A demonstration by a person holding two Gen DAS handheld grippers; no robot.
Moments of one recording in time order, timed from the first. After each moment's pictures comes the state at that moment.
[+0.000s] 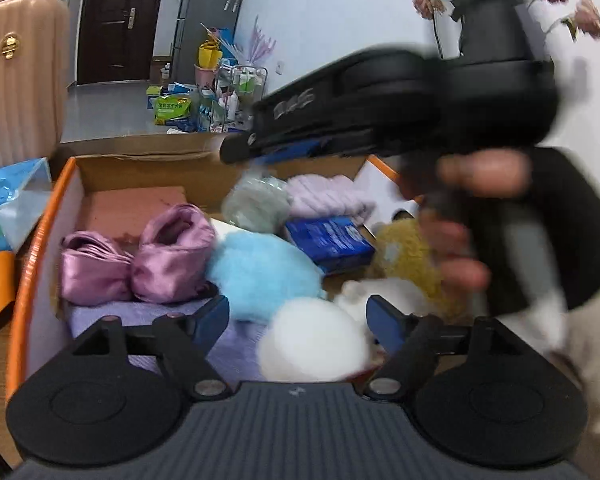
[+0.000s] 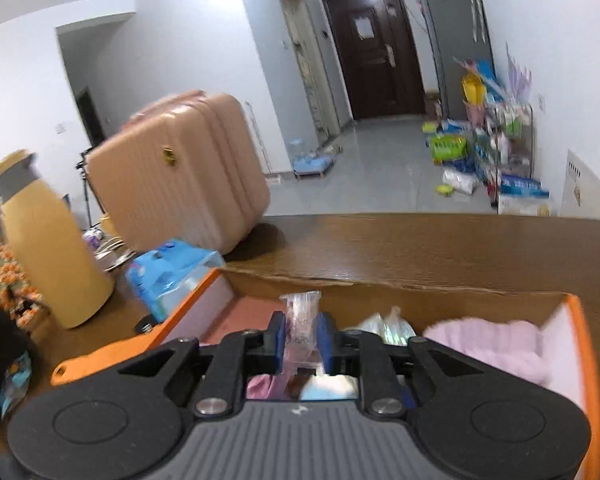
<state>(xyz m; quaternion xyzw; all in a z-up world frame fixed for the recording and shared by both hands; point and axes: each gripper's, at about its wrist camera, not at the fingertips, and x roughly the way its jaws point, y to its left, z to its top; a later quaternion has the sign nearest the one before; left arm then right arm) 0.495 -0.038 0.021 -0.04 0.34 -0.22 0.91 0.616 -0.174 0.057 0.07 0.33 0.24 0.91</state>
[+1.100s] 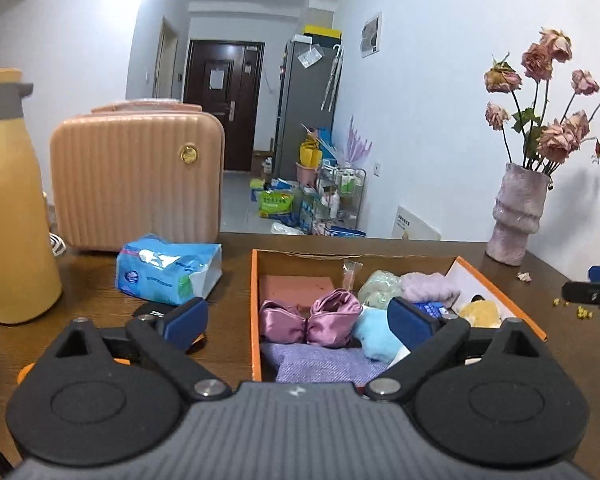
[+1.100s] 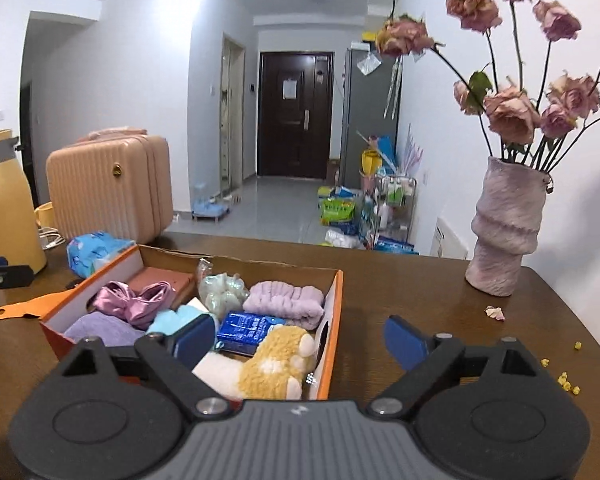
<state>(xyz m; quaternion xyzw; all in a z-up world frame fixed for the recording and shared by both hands) 0.388 0.036 0.085 -0.03 0.20 -0.06 0.98 0.413 -0.290 0.094 -0.03 0.22 0.09 0.97</state>
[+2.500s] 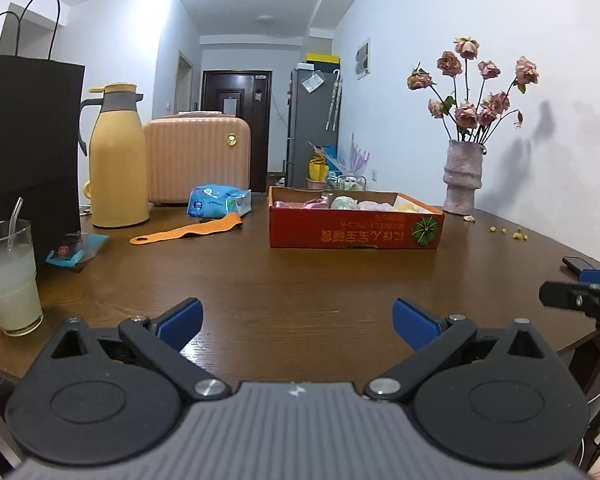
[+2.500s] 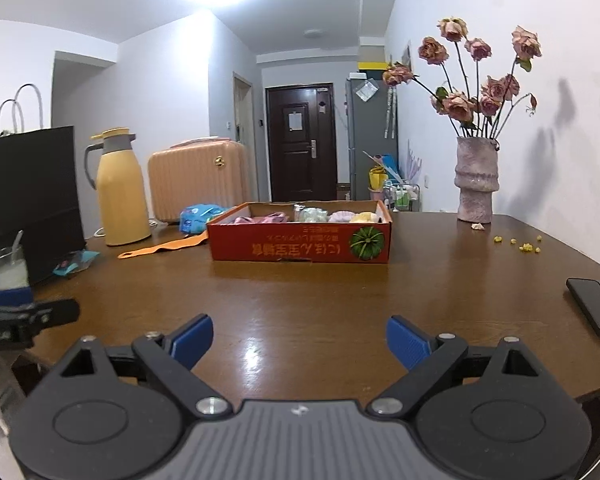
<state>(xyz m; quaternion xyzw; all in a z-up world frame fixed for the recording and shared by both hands) 0.043 0.029 0.026 -0.01 0.15 -0.04 0.99 0.051 -0.230 0.026 0.02 0.17 0.10 0.98</state>
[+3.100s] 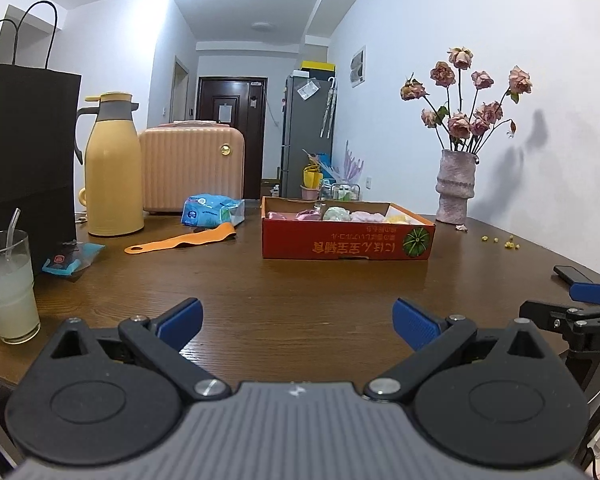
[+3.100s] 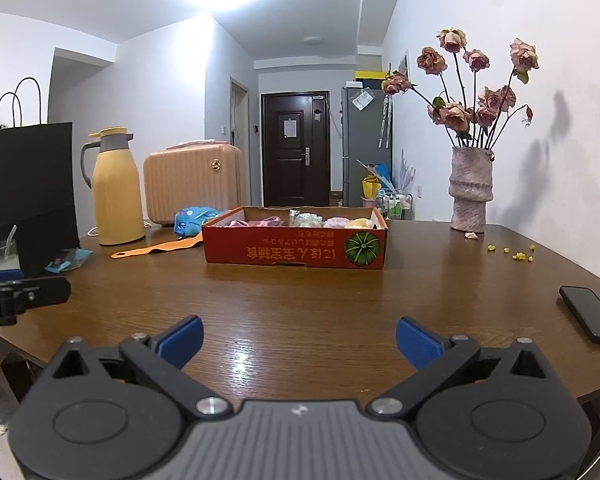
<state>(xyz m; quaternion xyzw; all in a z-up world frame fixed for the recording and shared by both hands) 0.038 0.027 0.035 -0.02 0.15 -0.05 0.99 0.050 -0.223 0.022 0.01 0.16 0.09 0.98</state>
